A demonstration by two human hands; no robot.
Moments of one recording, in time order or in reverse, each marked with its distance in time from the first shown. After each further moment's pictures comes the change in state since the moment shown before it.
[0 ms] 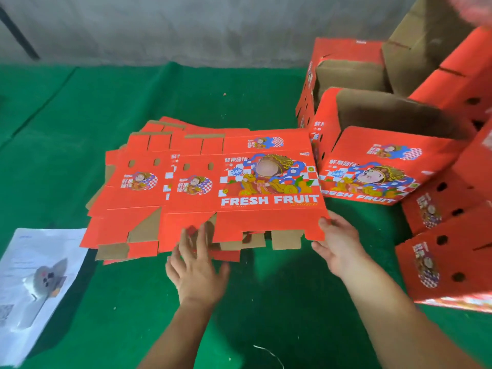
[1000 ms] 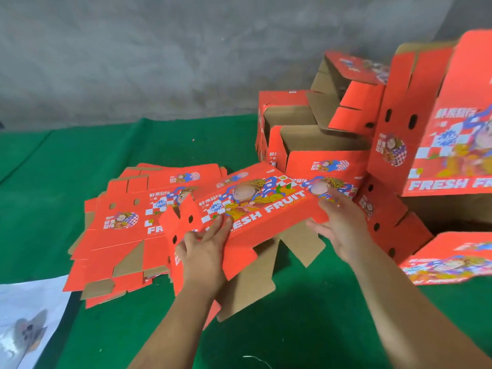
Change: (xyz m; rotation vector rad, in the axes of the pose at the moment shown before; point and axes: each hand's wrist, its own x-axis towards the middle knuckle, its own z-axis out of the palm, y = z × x) left_hand -0.012 0.073 -0.079 0.195 0.095 0.523; right_hand -0.077 -0.055 -0.077 0.291 -0.080 -0.391
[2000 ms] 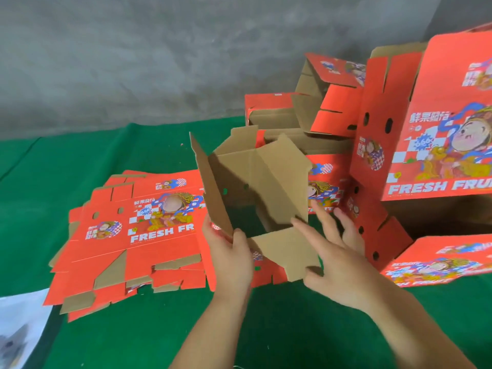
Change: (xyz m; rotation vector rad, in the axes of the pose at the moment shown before) left_hand 0.011 0.120 -0.020 -1.404 0.347 -0.418; right_hand -0.045 0.001 -0.069 -1.468 -0.311 -0.676
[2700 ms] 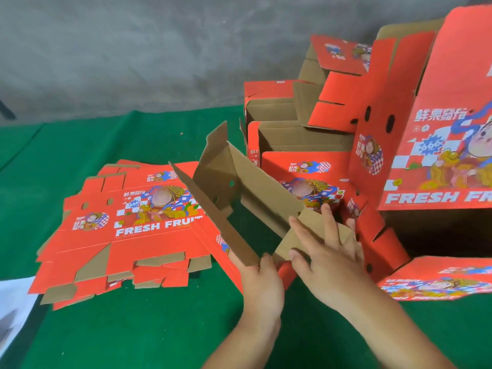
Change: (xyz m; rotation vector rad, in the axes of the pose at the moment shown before) left_hand -0.065 -0.010 0.078 -0.011 -0.019 -0.402; right_hand 0.028 0.038 0.014 -0.010 -0.156 0.243
